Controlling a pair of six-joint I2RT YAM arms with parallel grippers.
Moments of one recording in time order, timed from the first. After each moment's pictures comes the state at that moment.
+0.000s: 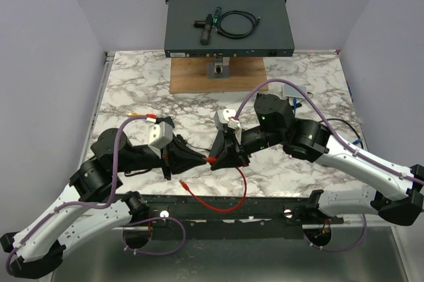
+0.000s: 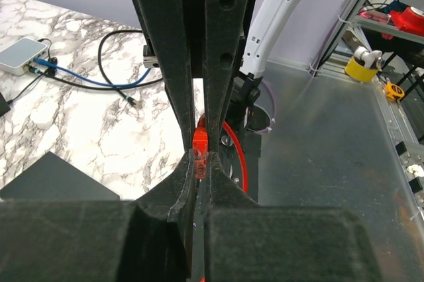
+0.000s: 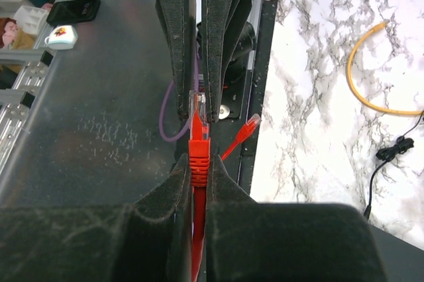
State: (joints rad) left arm -0.88 0.57 0.92 -0.34 0.59 -0.22; right arm 1.07 1.19 1.28 -0.47 -0.71 -0.10
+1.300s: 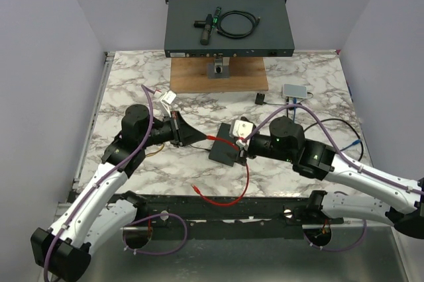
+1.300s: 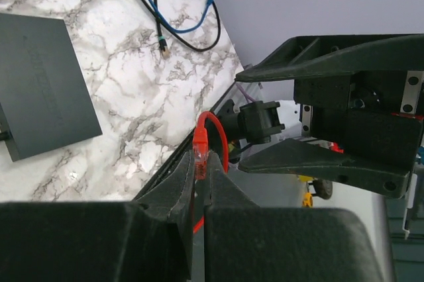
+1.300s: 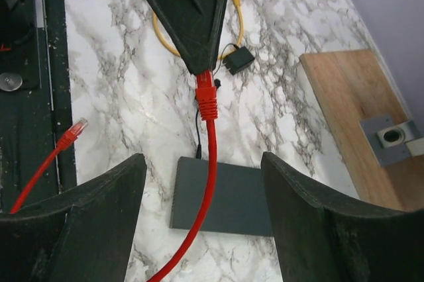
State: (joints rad) left arm -0.46 0.80 0.74 -0.17 0.69 -0.80; right arm 1.07 0.99 0.92 -0.23 -0.13 -0.38
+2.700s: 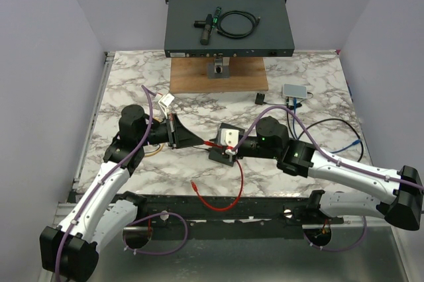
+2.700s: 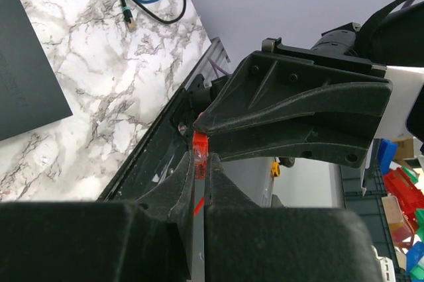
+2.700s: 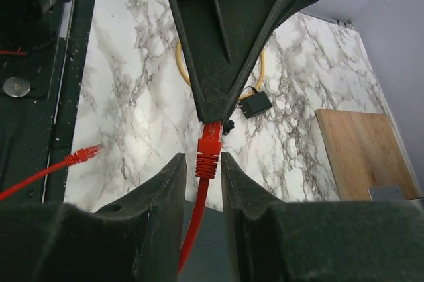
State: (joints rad) left arm -0.32 0.83 0.64 -0.04 0.99 -0.88; right arm 1.07 1.11 0.85 0.04 -0.30 -0.52
